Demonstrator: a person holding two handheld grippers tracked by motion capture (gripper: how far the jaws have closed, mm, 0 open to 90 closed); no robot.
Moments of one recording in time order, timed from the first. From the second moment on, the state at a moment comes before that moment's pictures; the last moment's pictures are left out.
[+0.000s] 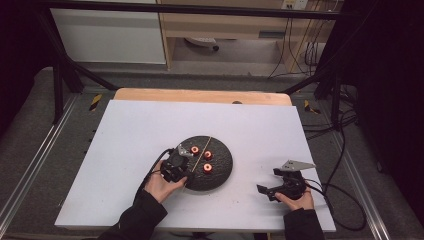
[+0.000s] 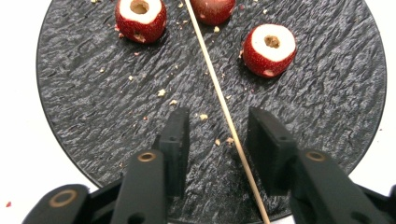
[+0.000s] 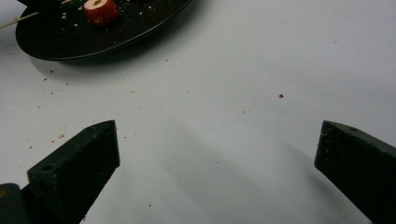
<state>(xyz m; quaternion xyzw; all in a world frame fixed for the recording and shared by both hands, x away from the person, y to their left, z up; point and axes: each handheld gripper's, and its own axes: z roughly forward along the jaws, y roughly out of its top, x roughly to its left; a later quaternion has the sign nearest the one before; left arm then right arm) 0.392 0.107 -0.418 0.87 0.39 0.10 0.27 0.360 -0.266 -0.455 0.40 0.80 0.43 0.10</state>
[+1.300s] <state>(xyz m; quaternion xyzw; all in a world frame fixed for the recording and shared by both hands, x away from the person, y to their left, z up) 0.389 0.106 -0.412 0.85 0.44 0.12 0.26 0.360 -0.265 -0.455 0.40 0.80 0.43 0.10</state>
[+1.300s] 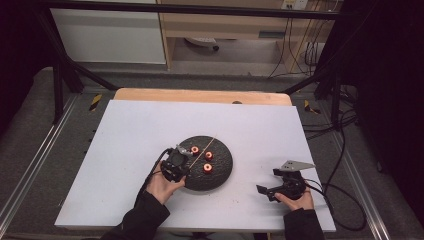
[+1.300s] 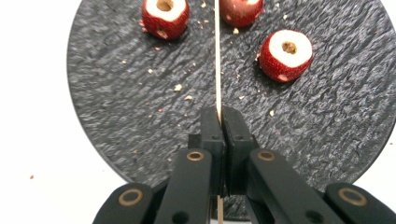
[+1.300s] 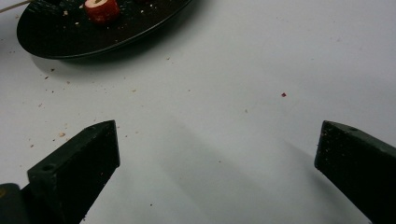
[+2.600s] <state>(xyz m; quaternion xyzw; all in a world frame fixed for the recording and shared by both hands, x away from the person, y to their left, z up) 0.341 0.198 -0.418 0.83 0.35 0.12 0.41 0.366 -0.246 -0.446 0.41 0.81 0.41 0.10</state>
